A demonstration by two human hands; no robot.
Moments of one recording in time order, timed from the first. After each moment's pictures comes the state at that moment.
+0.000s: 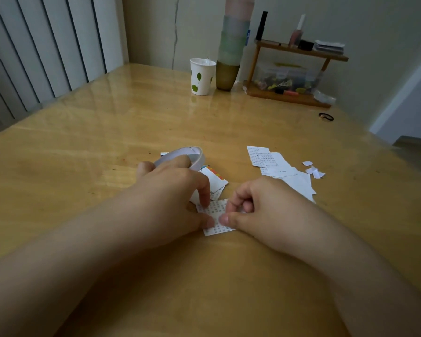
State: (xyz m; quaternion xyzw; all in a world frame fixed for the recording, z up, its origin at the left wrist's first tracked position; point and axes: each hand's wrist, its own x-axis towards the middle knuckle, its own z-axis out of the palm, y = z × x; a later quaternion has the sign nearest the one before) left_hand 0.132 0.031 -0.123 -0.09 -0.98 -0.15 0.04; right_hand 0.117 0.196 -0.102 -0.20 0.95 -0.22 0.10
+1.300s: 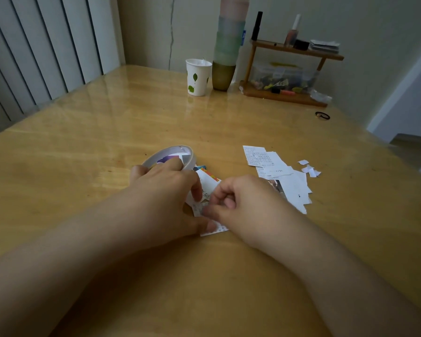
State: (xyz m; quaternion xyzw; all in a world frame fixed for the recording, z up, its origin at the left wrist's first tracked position) left_hand 0.130 0.033 -0.126 -0.09 -0.99 -0.12 0.04; right_hand 0.112 0.184 -0.113 -0.19 0.94 -0.26 0.08
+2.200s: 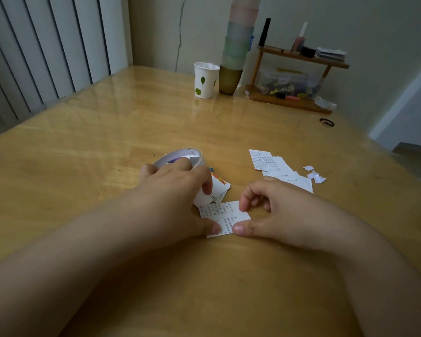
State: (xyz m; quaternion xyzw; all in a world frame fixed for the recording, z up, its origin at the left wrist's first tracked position) left_hand 0.134 0.030 -0.122 -0.10 -0.98 -0.14 0.04; right_hand 0.103 0.217 -0.102 -0.20 0.95 -0.20 0.15
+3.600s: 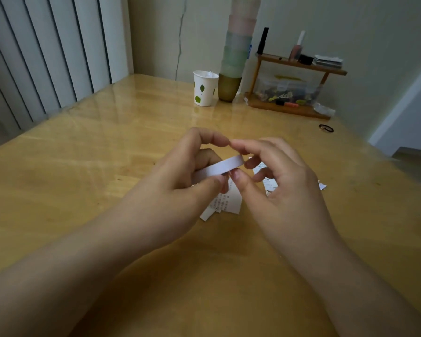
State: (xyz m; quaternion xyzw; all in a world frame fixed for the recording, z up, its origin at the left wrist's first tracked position) left_hand 0.145 0.036 -0.100 -0.16 -0.77 -0.61 0.10; right_hand 0.109 0.191 -0.107 -0.31 0.82 -0.41 -0.24
